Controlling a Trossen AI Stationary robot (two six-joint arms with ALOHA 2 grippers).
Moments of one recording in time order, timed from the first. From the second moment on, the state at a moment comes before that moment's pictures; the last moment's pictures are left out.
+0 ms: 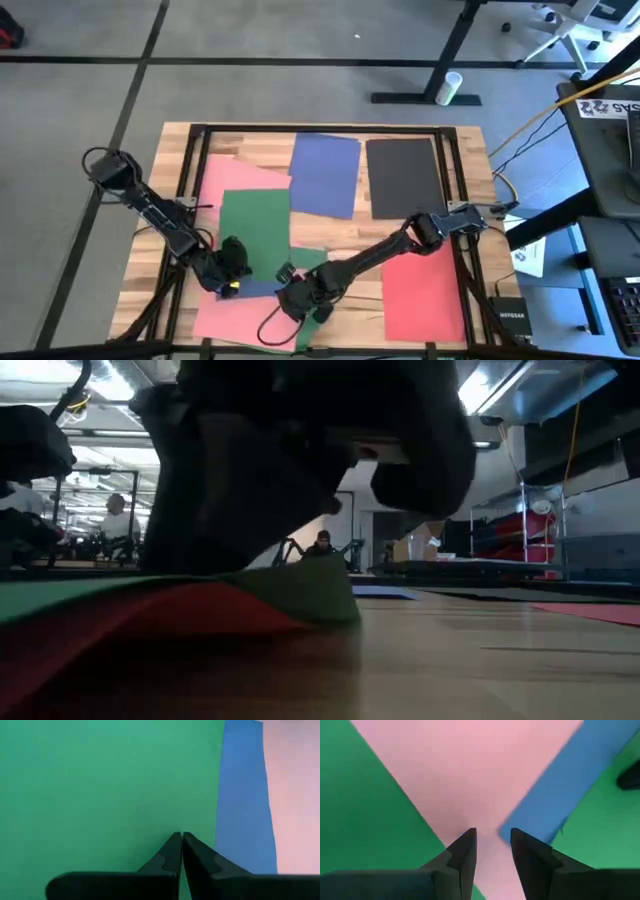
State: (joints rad) left arm -0.82 1.43 0.36 0.02 -0.42 -0.97; right arm 0.43 2.47 2.10 -0.73 0.10 -0.47
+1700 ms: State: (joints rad) left arm -0.82 1.43 0.36 0.03 -0.42 -0.97; right arm 0.43 2.51 2.10 -0.65 0.30 -0.47
